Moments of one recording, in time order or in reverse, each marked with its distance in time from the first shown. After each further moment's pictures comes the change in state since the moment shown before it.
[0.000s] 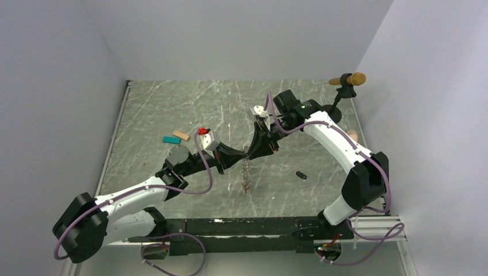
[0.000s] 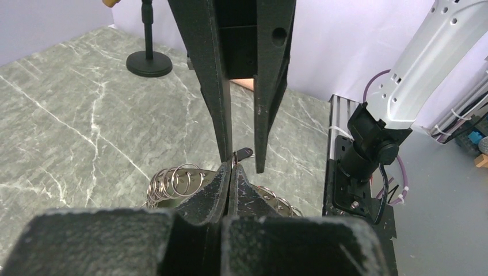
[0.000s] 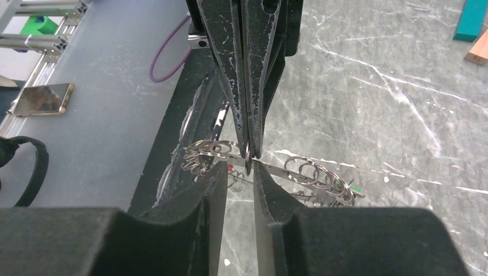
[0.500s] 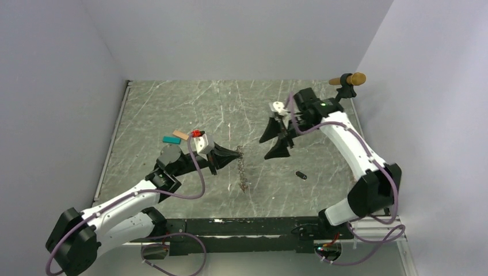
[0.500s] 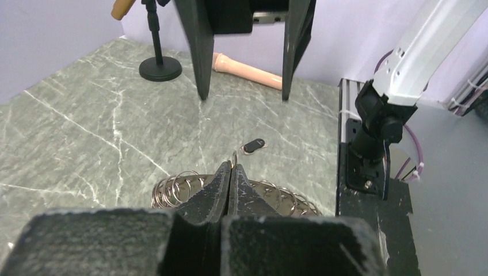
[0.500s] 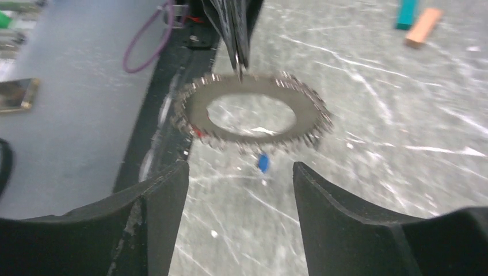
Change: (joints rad) left arm 0.044 -0.119 0.002 -0.123 0.060 0.098; right arm -0.114 -0.058 0.002 -0.137 0.006 -0.150
